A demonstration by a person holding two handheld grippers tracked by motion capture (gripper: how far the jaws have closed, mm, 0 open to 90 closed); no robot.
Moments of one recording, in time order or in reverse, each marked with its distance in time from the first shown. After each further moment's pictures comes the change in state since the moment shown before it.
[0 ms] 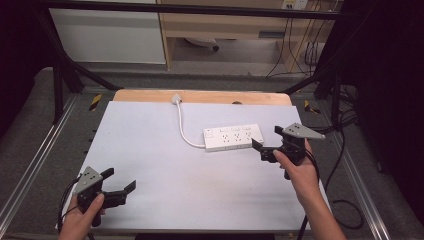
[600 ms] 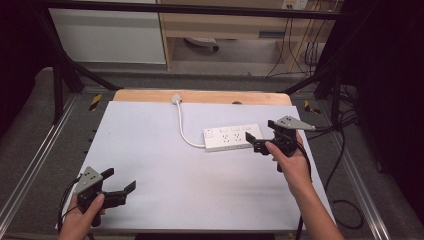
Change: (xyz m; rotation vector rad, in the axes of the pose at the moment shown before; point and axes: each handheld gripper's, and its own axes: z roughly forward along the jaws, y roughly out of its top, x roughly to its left) left arm 0.001 -0.001 0.000 0.003 0.002 0.003; right arm 0.000 0.010 0.026 0.011 -0.005 0.019
